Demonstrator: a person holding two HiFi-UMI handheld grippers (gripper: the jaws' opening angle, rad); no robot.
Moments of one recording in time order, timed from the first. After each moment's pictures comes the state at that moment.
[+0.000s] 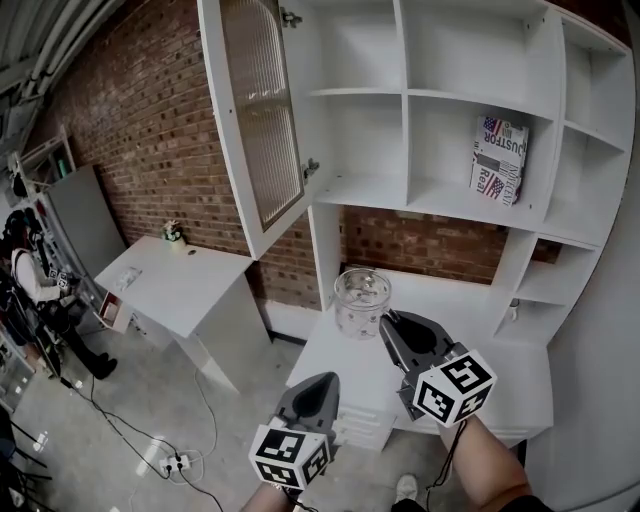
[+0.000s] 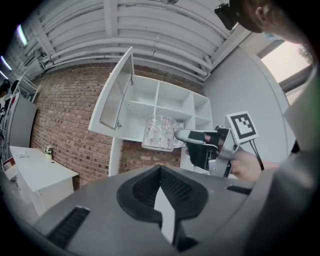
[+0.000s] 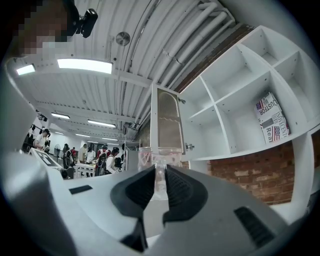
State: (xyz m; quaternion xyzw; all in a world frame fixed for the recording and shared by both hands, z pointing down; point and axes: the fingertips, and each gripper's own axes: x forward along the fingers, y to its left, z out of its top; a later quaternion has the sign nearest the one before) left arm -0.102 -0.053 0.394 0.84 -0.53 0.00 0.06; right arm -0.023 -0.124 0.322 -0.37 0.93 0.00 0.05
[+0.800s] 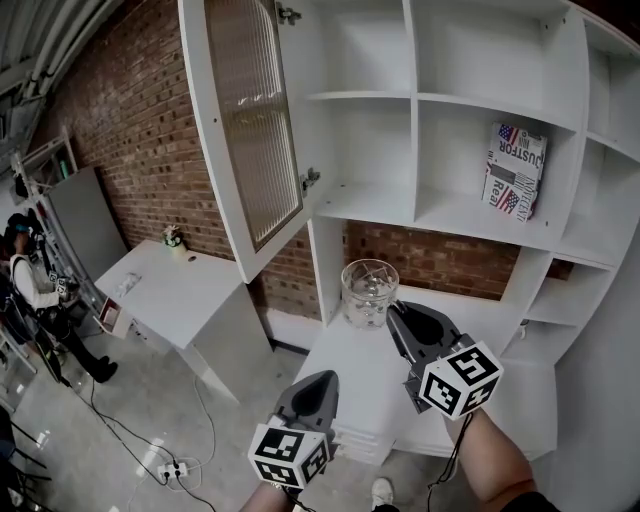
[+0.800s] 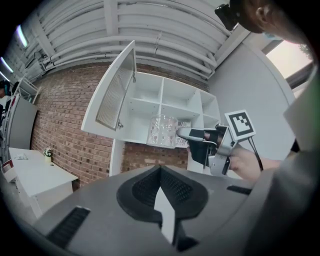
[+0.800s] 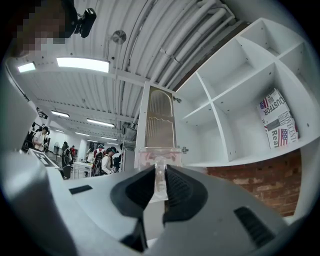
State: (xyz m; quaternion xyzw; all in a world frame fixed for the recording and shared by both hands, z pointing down) left arm -0.106 -0.128 0.388 0.84 -0.54 -0.01 0.06; right arm -0.017 -0.208 0.305 -0.37 0.93 0.02 0.05
